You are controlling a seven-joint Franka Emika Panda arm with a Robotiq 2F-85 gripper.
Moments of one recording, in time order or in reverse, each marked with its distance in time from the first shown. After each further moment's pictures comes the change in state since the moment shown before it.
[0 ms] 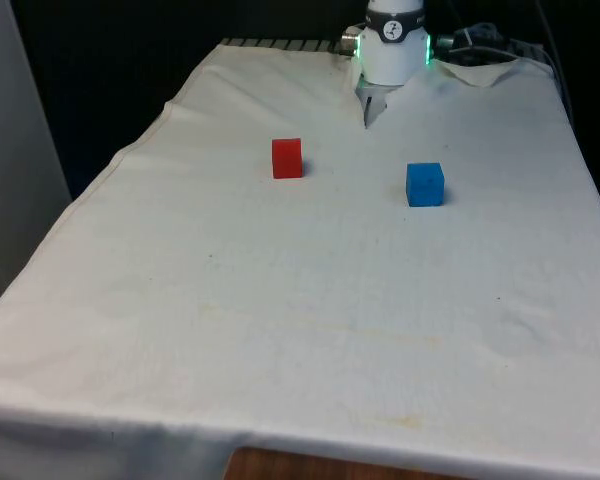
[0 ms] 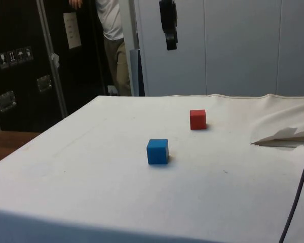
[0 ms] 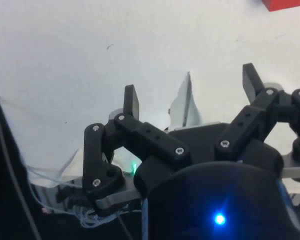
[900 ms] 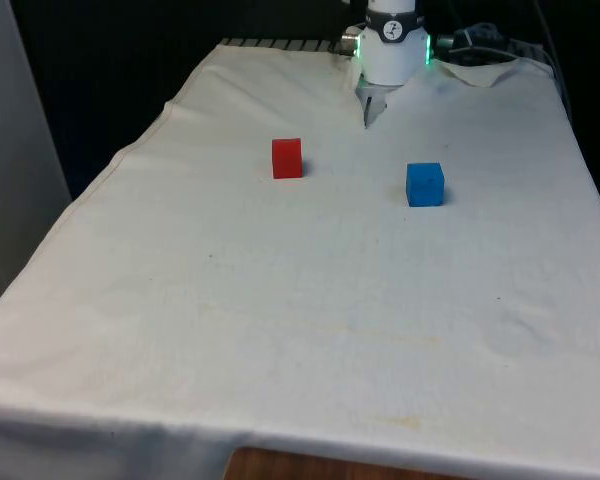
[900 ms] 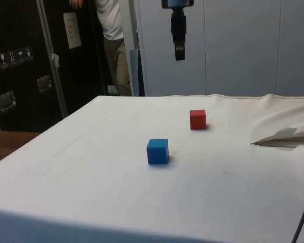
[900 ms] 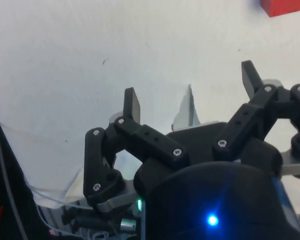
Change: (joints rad) arm -0.004 -0.053 -0.059 -0.136 0.007 0.144 -0.063
